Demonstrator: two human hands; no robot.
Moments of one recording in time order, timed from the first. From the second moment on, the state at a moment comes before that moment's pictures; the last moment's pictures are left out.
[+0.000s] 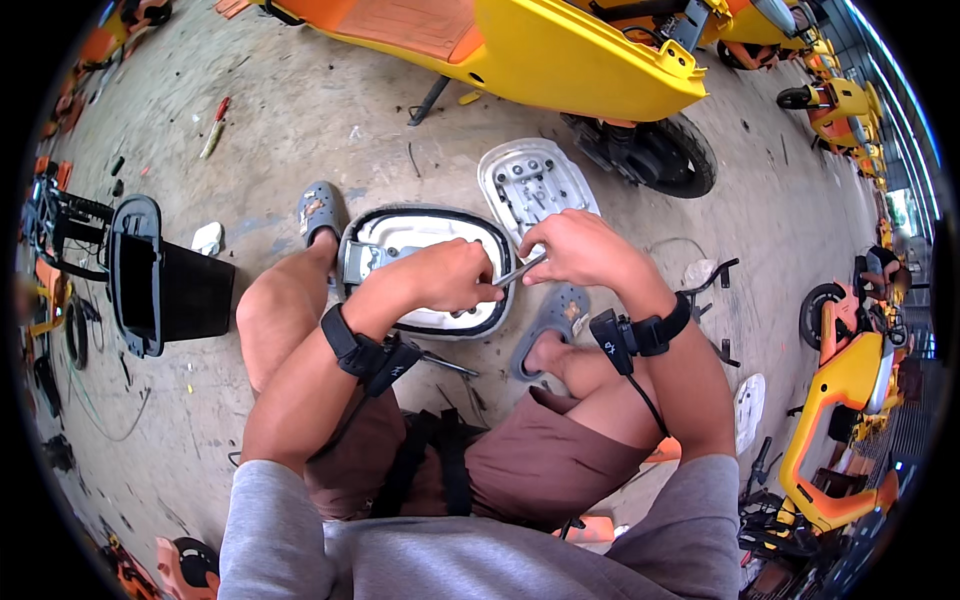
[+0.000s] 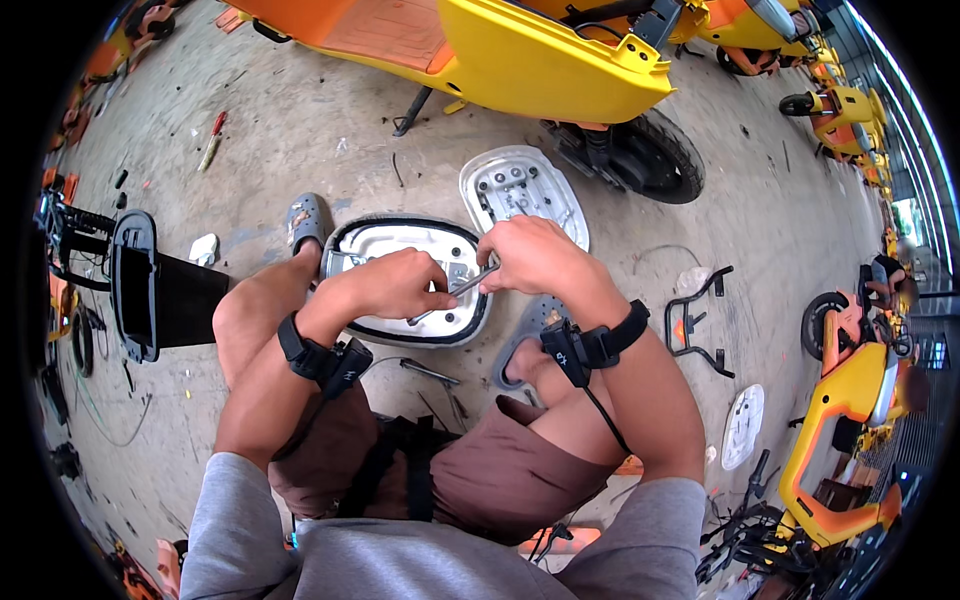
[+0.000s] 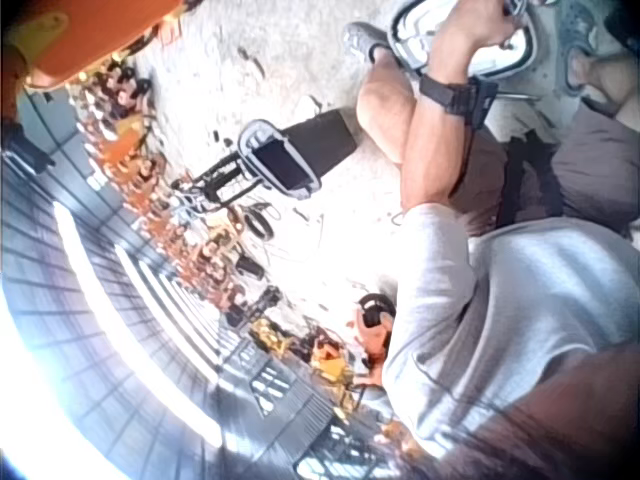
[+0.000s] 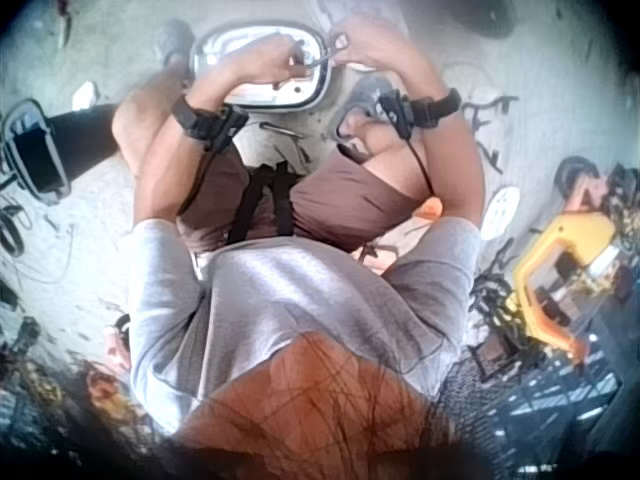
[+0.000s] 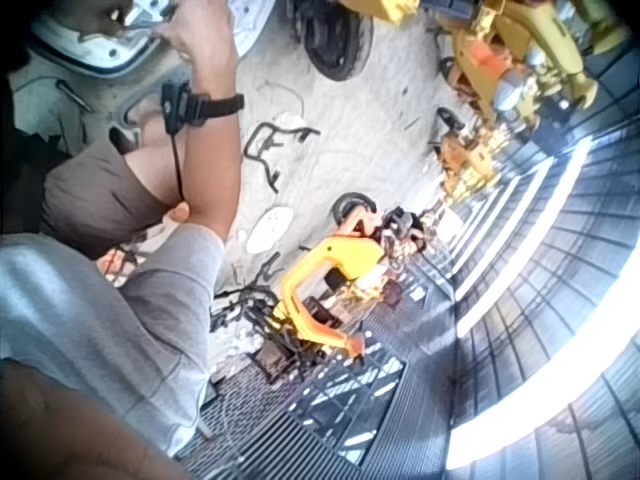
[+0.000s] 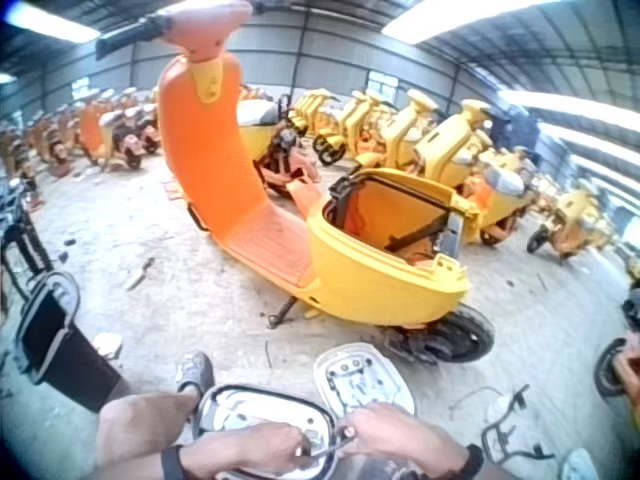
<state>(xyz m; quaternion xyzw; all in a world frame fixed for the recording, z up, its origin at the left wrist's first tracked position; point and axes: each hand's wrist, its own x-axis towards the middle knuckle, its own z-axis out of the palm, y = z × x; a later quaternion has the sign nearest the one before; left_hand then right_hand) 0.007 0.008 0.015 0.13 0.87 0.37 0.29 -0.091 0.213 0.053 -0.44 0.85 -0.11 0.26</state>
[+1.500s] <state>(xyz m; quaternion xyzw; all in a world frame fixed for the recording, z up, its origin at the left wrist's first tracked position) 0.021 0.028 0.024 0.07 0.90 0.36 0.26 -0.098 0.210 0.052 -0.34 0.84 -0.19 0.38</state>
